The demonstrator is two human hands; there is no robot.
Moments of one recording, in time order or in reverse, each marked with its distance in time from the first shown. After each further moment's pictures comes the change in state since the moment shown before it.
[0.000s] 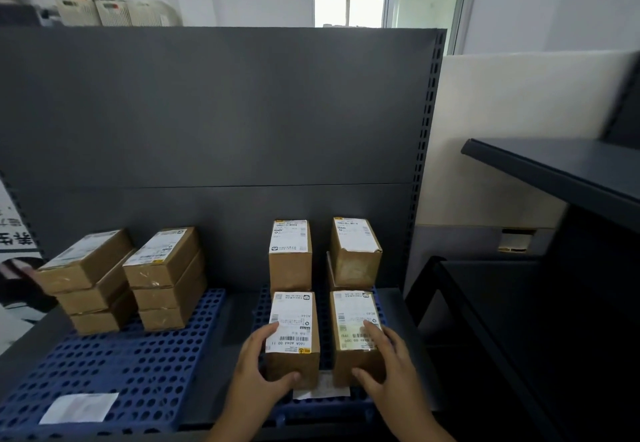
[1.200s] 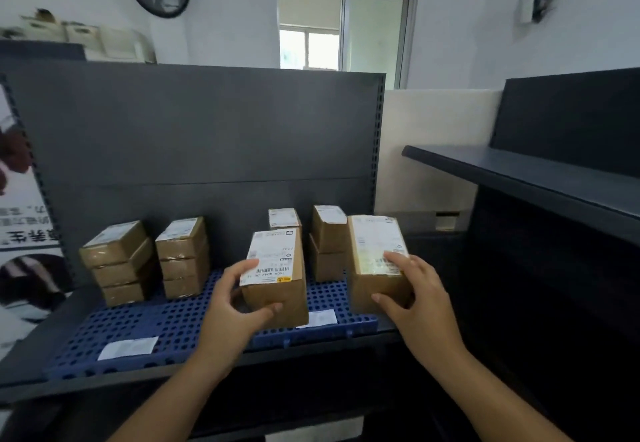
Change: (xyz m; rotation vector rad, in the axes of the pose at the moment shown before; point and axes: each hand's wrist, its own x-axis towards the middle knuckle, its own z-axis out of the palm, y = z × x) left_hand -0.130 0.128 -0.088 -0.257 0.022 0.245; right_hand -0.166 -0.137 -0.100 -0.044 0.360 -0.156
